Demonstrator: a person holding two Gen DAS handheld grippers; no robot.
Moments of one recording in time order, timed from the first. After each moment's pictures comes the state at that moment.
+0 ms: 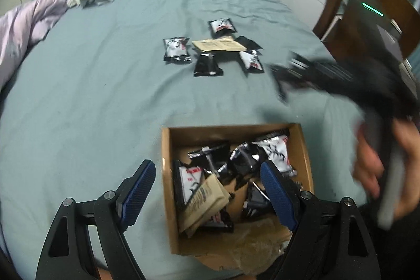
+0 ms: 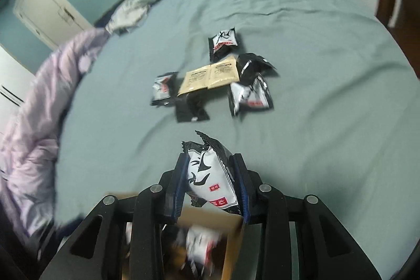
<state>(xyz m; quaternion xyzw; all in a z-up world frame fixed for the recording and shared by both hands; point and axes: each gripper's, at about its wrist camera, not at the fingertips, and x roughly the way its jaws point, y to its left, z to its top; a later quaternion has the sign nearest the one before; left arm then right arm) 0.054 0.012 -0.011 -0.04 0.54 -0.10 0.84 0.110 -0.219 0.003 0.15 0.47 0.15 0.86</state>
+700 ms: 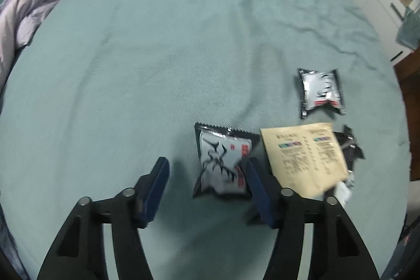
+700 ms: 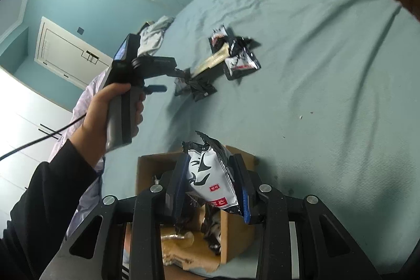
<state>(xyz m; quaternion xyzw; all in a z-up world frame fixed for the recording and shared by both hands) 0.312 0.025 -0.093 -0.05 0.62 0.03 0.78 0.029 -0.293 -0.034 0.29 0.44 0.20 0.83</state>
